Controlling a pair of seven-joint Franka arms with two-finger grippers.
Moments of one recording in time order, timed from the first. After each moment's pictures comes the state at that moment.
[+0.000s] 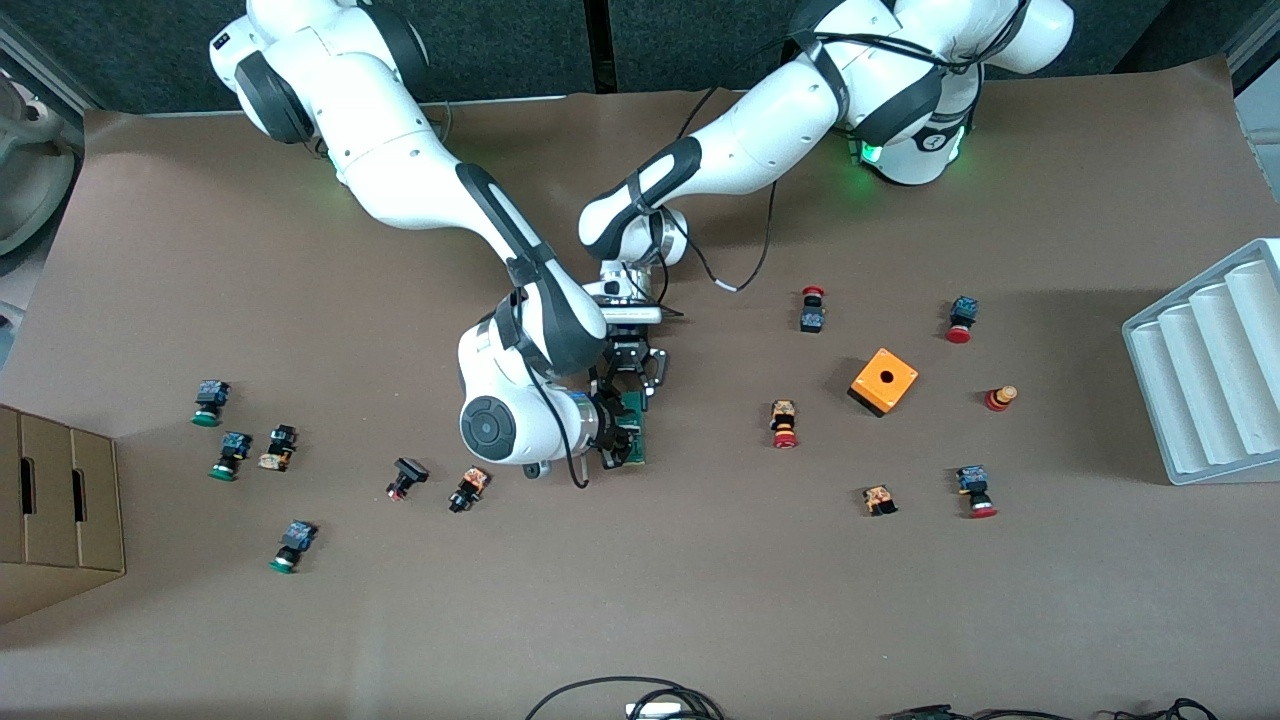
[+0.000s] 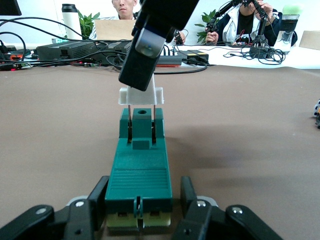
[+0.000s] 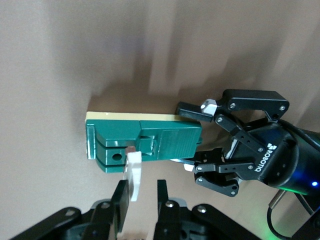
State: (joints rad) left arm -0.75 1.02 -0.40 -1.64 2.06 1.88 -2.51; right arm 0.65 0.85 -0.13 -1.29 0.64 2.01 1.69
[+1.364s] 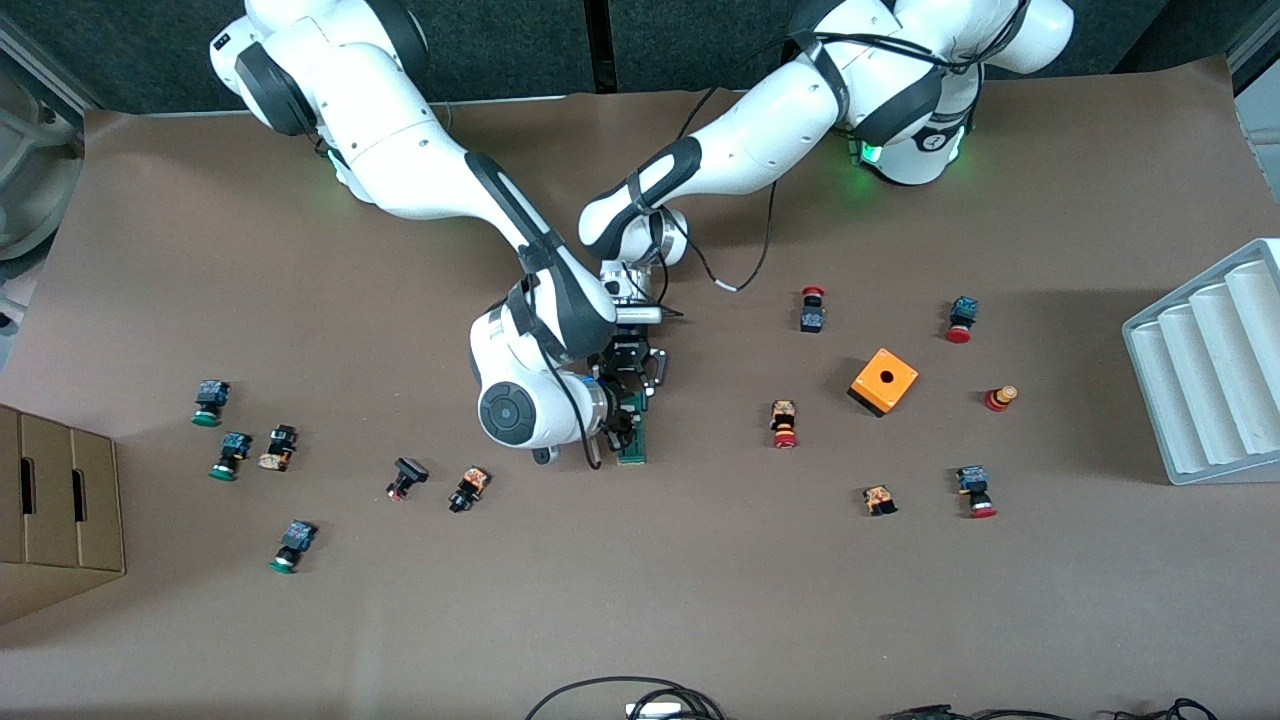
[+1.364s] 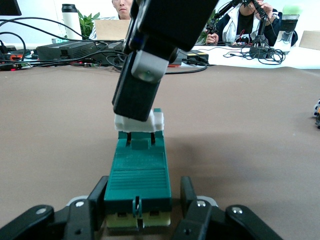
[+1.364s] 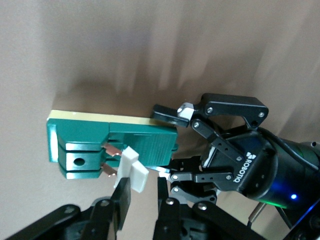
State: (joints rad) left arm -0.75 1.02 -0.40 -1.64 2.06 1.88 -2.51; right arm 0.67 0.82 -0.11 -1.35 0.59 2.01 1.67
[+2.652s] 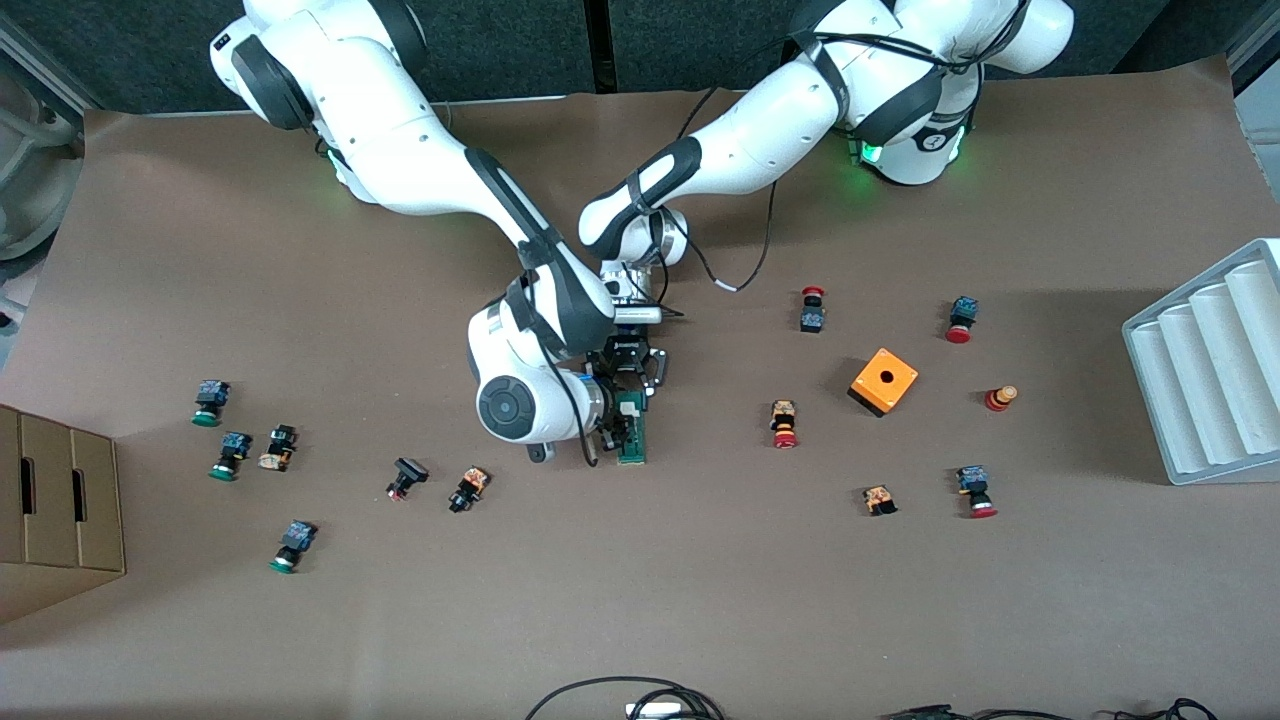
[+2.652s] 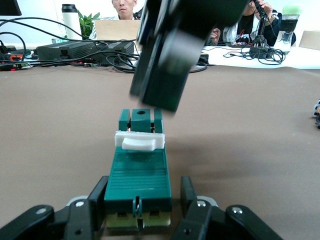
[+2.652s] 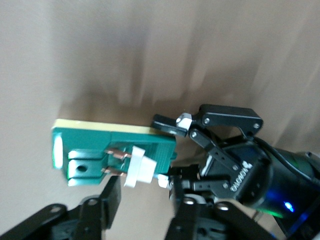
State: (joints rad) left arm -0.75 1.02 -0.40 -1.64 2.06 1.88 -2.51; right arm 0.67 0.77 -0.13 -1.38 0.57 2.00 1.67
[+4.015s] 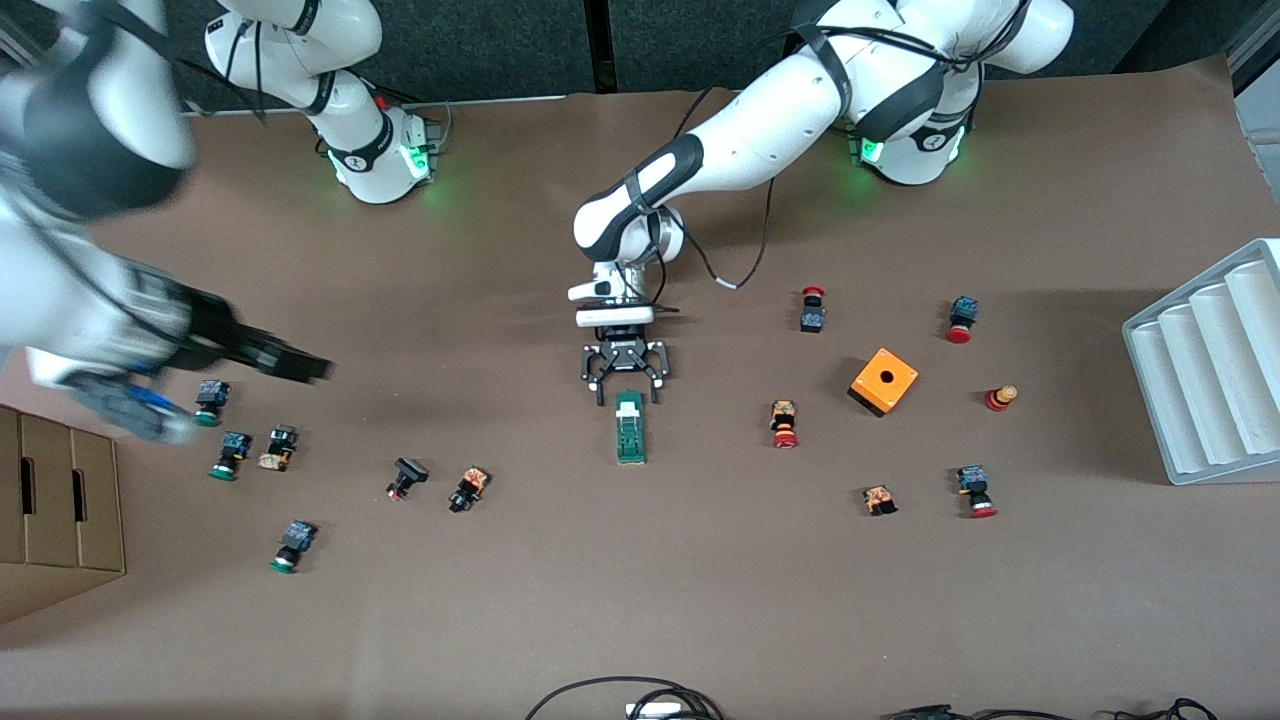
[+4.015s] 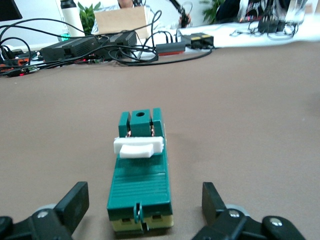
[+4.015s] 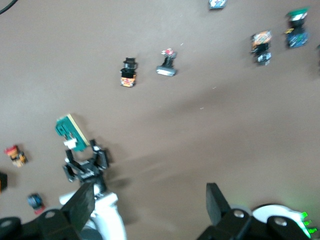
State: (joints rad) left arm -0.75 0.98 -0.41 -1.61 1.91 1.93 -2.29; right arm 0.21 0.17 -0.19 -1.41 0.25 1.42 0.42
